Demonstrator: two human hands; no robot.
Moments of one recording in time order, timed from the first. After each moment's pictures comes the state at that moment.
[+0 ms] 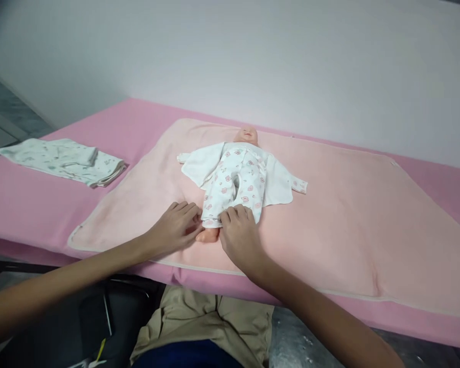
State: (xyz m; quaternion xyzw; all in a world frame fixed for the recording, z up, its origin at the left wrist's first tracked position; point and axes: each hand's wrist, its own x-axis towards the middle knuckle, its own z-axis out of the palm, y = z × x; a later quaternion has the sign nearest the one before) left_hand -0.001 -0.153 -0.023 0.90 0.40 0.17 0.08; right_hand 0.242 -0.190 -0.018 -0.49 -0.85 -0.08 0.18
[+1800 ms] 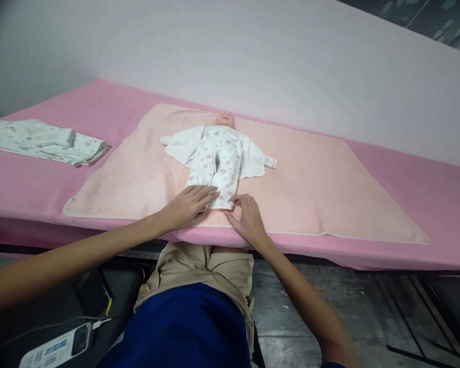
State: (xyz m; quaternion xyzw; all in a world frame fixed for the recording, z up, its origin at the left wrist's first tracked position) left_hand 0.057 -0.196 -0.017 0.96 0.24 0.17 -0.02; right_hand 0.319 -0.264 -0.050 -0.54 -0.76 0.08 0.36
